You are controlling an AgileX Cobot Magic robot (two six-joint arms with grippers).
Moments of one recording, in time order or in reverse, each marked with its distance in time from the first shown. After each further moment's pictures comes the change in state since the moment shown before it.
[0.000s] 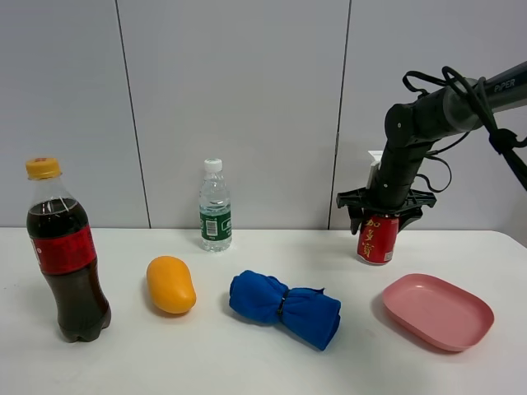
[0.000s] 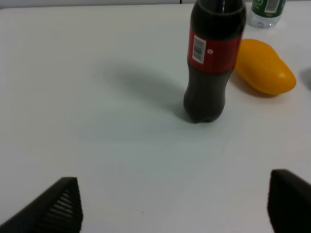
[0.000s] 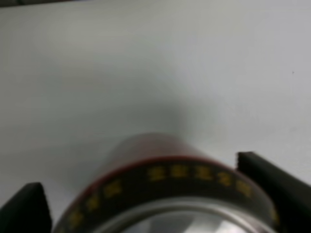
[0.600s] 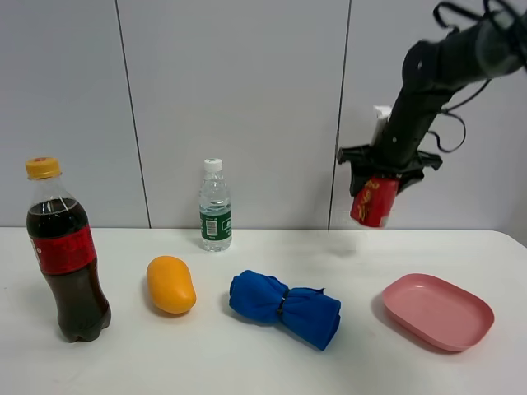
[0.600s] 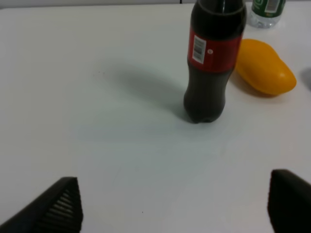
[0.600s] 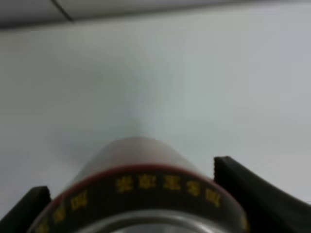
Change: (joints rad) left arm 0.000 0.000 0.000 0.000 0.000 0.000; right arm 0.005 -0.191 0.003 0.148 0.078 -0.152
